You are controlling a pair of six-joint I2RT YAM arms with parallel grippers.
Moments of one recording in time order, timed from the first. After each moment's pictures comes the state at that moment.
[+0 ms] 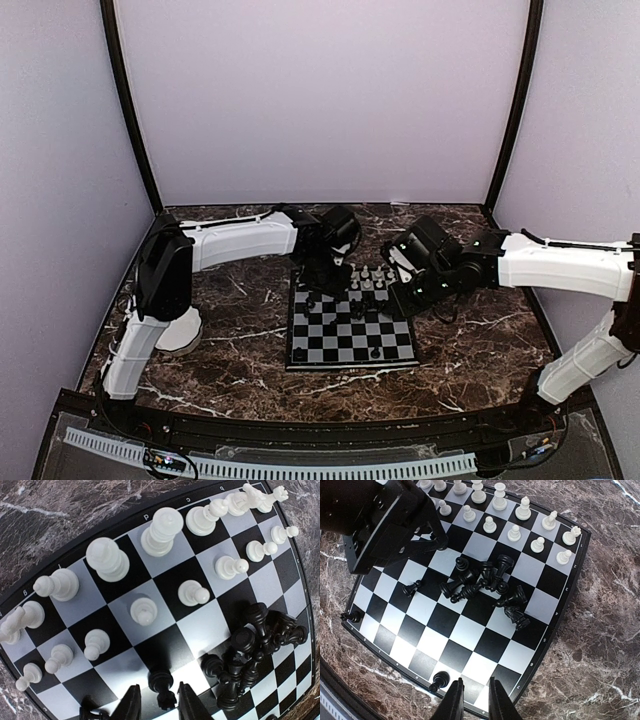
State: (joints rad) left arm -0.89 2.34 2.04 -0.92 -0.01 -0.46; right arm 0.90 1.42 1.04 -0.66 0.11 0.39
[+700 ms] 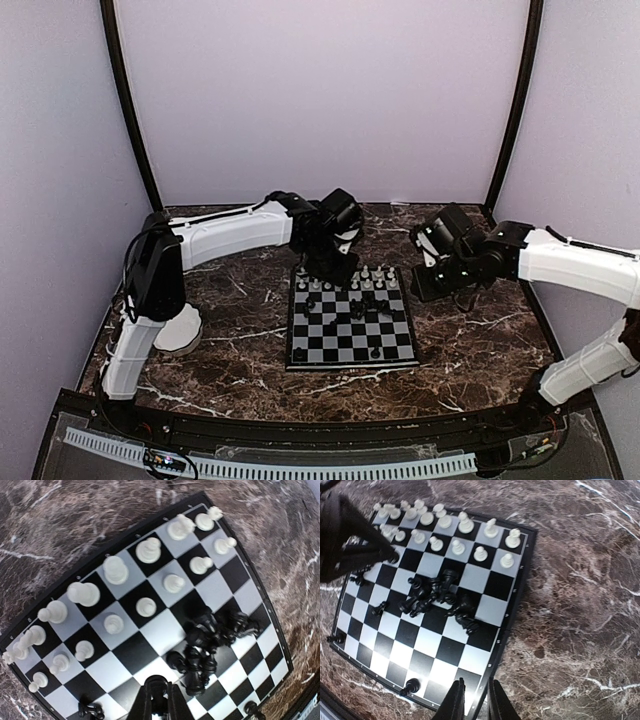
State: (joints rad) left arm -0.89 2.32 2.12 -0.93 0.04 -0.37; right arm 0.79 1.35 1.02 -0.69 0.16 0.40
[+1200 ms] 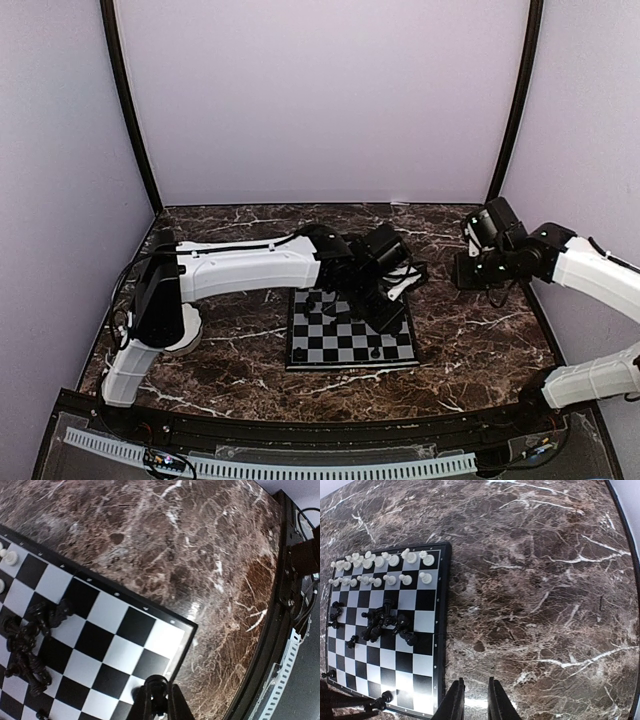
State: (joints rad) left arm -1.13 2.28 2.06 -0.80 0.19 -0.18; right arm 0.58 1.14 0.93 -0.76 0.21 0.49
